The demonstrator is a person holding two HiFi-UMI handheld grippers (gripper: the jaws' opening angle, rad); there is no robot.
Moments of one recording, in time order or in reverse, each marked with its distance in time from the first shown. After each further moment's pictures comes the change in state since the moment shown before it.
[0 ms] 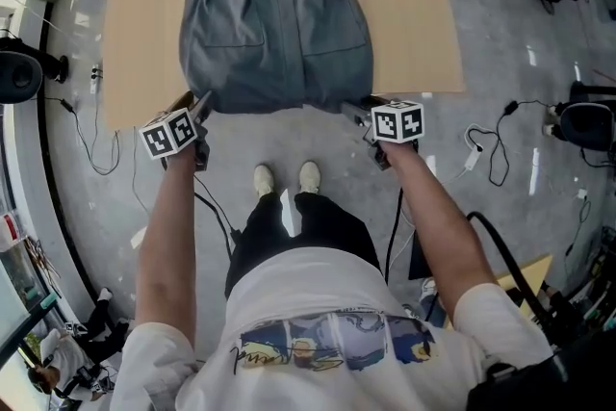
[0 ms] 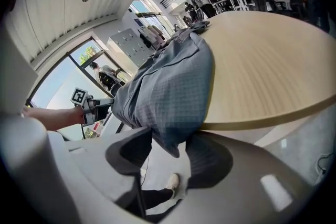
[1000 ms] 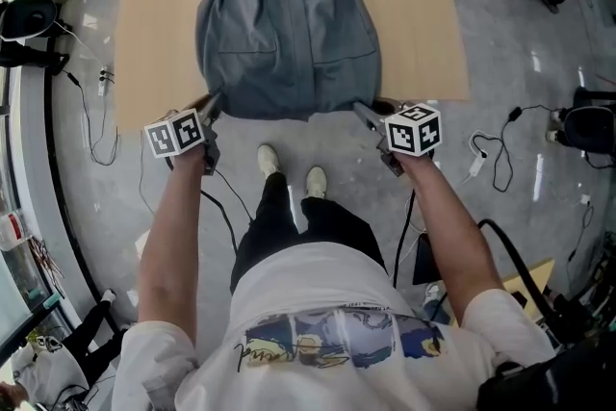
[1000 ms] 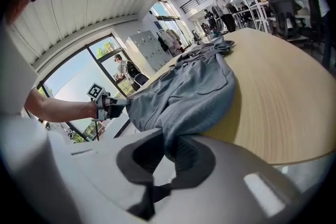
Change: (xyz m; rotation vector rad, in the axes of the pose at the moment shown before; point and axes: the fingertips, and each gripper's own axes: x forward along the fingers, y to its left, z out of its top) left arm -0.010 -0.035 0.018 -0.051 0.031 -0.172; right arm -0.032 0.049 0.041 -0.191 -0.043 0.055
